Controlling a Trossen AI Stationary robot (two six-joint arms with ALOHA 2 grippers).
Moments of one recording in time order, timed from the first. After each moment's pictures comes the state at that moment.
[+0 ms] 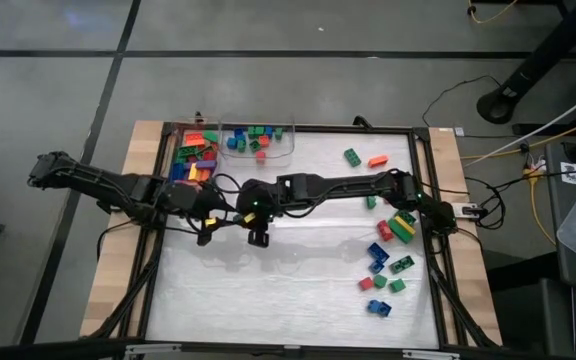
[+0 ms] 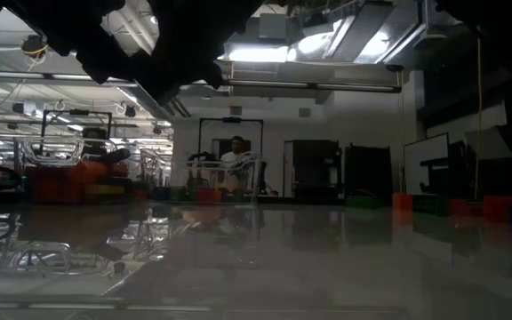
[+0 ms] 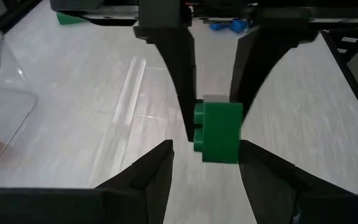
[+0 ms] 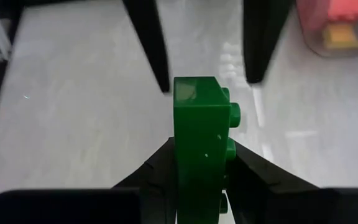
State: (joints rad) left arm -0.20 0.80 0.58 -0.35 -0.20 -0.24; right arm 0.05 2.27 2.17 -0.72 -0.12 0.13
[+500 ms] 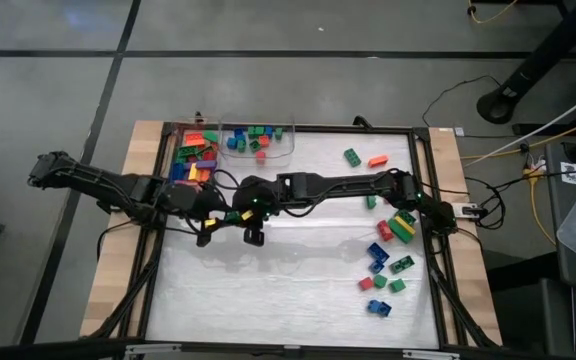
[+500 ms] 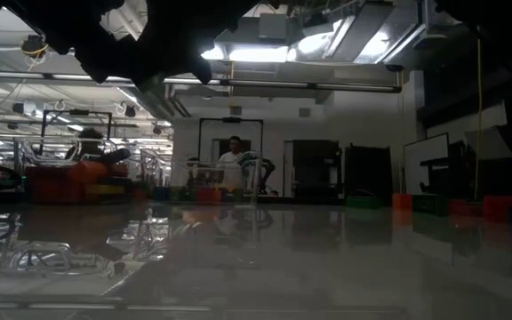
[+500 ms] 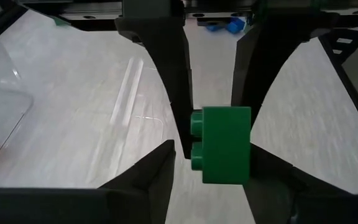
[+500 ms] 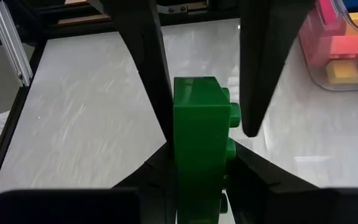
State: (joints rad) left arm -0.20 0.80 0.58 -0.35 -0.20 -0.24; right arm 0.05 2.28 2.17 -0.62 -0.15 0.13
